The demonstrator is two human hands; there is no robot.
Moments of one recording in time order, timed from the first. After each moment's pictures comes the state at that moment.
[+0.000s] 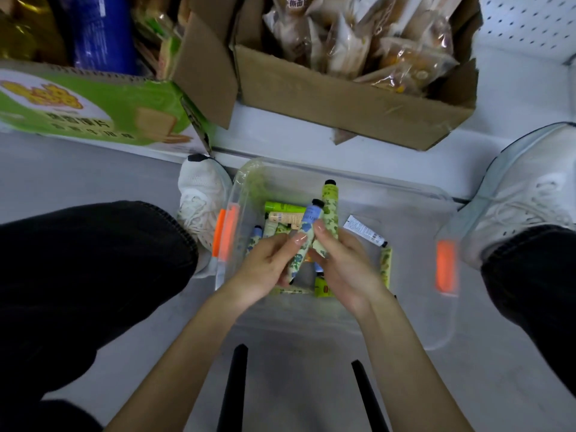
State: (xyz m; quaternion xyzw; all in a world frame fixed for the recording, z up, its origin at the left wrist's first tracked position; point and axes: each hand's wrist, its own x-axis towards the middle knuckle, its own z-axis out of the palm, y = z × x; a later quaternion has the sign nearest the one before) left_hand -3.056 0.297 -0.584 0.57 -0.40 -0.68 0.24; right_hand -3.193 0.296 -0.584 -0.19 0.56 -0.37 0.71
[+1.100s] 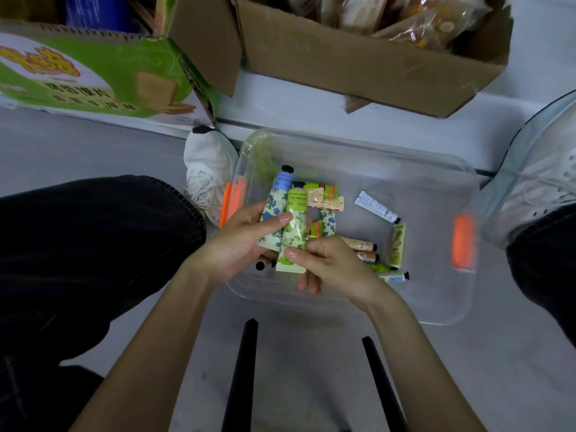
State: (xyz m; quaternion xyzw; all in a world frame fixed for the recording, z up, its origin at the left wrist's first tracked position) left_hand -3.020 0.297 -0.583 0.48 -0.31 -0.77 0.28; right_hand -3.184 0.323 -0.582 -0.41 0.54 -0.15 0.72
